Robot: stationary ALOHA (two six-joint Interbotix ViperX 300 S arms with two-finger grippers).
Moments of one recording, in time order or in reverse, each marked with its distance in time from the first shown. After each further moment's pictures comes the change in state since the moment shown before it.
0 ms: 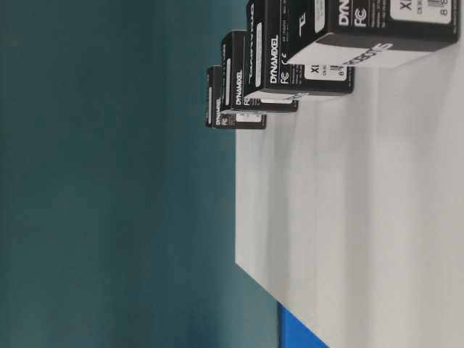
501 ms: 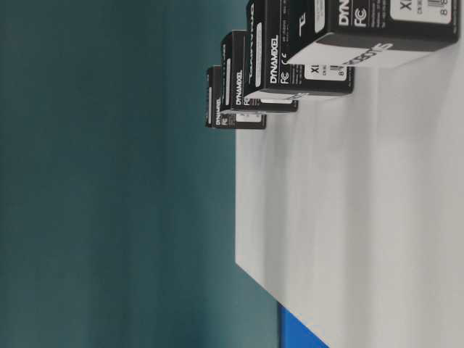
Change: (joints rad) left arm 0.009 0.115 -0.115 0.002 0.138 -0.012; right arm -0.017 -0.017 0.000 0.000 -0.008 0.003
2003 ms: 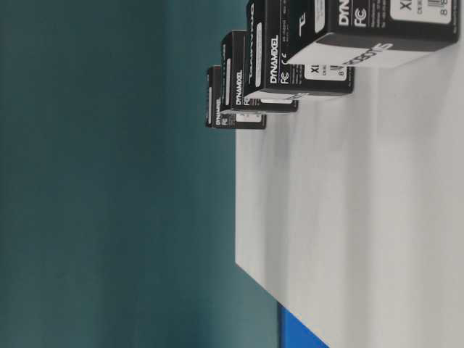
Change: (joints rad) left arm -0.009 0.051 -0.005 -0.002 0.020 -0.015; right arm -0.002 -0.041 0.077 0.003 -0.038 -0.008
